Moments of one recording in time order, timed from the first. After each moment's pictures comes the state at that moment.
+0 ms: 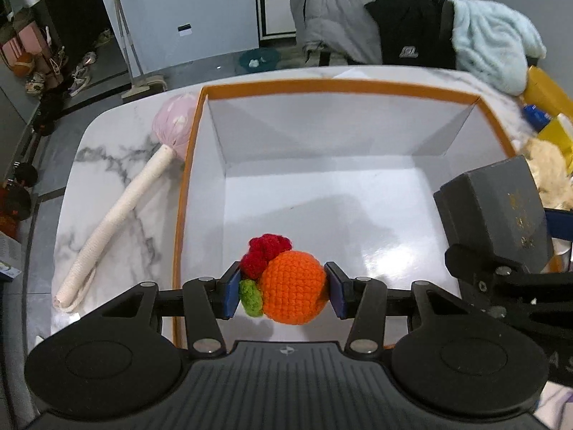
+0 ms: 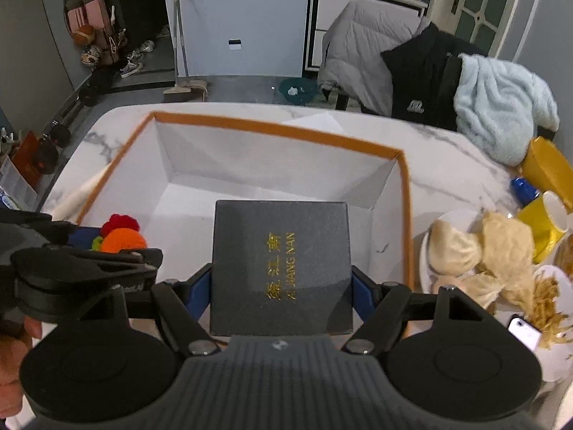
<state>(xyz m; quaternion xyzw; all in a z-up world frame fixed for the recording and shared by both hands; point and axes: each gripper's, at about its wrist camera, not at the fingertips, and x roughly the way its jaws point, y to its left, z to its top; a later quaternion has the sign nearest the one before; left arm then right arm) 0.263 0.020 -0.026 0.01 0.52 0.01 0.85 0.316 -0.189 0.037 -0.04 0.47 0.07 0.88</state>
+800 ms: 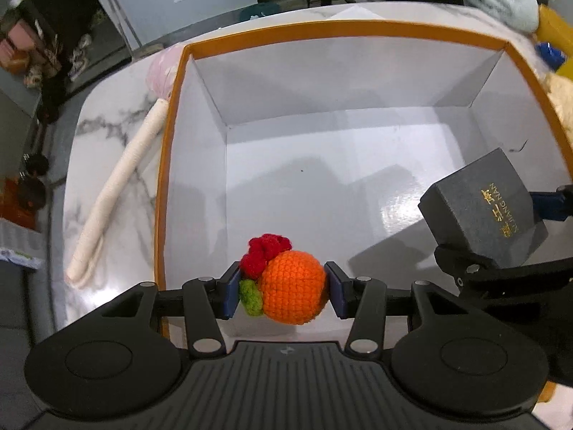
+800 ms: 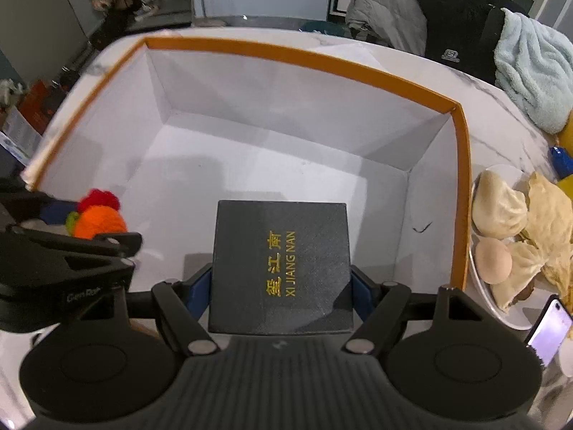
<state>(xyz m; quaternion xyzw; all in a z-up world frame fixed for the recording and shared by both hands) 0.261 0.004 -0.046 0.06 0.59 0.02 0.80 0.330 -0.177 -0.011 -0.08 0.55 0.09 0.83</state>
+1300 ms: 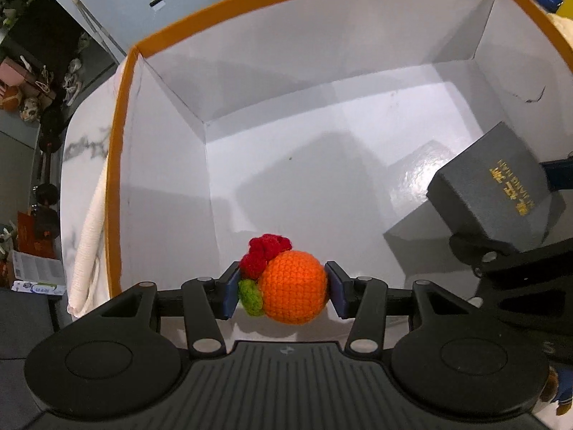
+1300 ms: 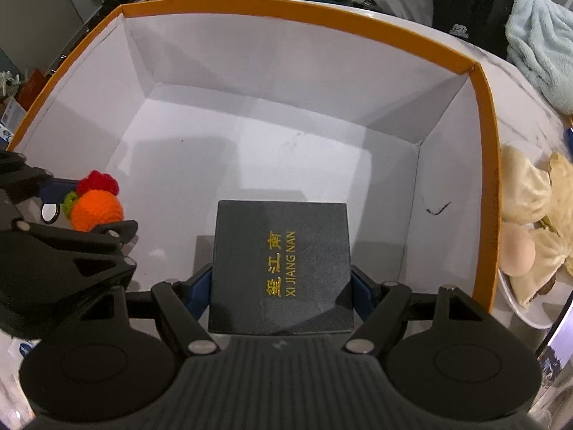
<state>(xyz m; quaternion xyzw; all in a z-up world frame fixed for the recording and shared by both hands) 0.272 -0.009 -0.081 0.14 0.61 0.01 0.78 0.336 -0.188 -0.037 -0.07 0.57 0.11 0.81</state>
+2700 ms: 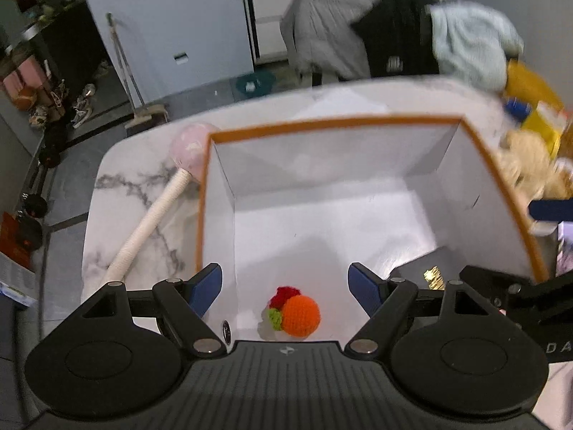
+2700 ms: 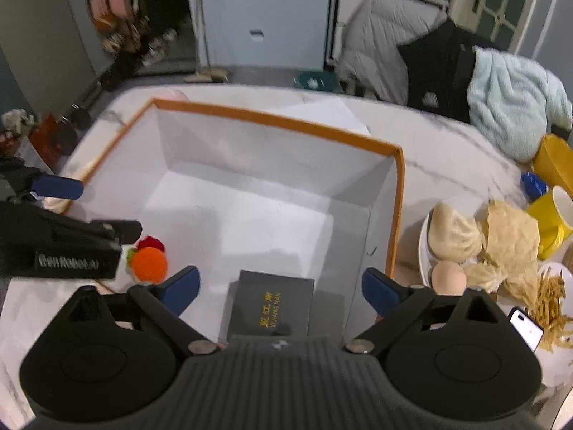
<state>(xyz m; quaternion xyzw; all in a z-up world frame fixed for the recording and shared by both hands) 0.222 0.015 0.016 0.02 0.48 0.00 0.88 0.281 -0.218 0.051 -0.07 0.44 0.13 0.88</state>
